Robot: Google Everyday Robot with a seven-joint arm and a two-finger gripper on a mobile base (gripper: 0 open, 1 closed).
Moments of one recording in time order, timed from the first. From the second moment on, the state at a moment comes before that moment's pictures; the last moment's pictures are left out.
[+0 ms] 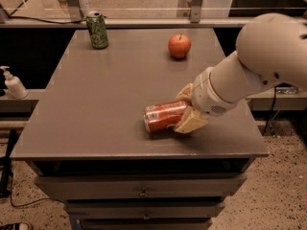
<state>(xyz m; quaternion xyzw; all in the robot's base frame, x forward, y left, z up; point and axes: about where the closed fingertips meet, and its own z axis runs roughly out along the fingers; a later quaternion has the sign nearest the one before) 0.482 -0.076 0.836 -0.68 0.68 0.07 0.27</state>
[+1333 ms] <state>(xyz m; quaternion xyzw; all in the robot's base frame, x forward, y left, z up) 0.558 -0.043 0.867 -0.66 0.67 0.09 0.33</state>
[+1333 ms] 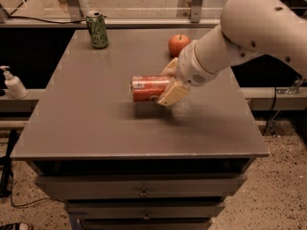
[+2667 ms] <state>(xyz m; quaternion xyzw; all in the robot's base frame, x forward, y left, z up) 0.700 0.027 0.874 -0.63 0.65 0.04 0.42</state>
